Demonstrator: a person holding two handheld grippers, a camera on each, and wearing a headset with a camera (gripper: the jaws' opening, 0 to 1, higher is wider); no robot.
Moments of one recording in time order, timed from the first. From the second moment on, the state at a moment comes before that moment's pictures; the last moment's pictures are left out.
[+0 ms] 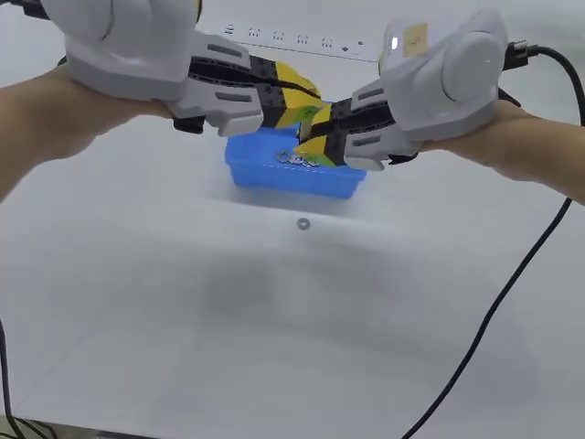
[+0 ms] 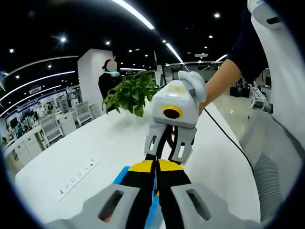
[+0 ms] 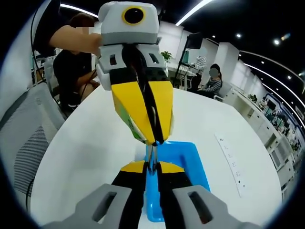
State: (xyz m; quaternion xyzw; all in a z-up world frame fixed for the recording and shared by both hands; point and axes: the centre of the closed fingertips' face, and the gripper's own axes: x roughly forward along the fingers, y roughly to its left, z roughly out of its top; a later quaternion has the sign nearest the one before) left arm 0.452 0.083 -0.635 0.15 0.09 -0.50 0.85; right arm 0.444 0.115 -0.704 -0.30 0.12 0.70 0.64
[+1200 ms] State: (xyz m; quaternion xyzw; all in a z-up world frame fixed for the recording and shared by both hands) left arm 0.432 0.089 -0.627 0.14 0.05 -0.46 0.87; right arm 0.453 0.083 -0.688 -0.18 0.15 0.65 0.73
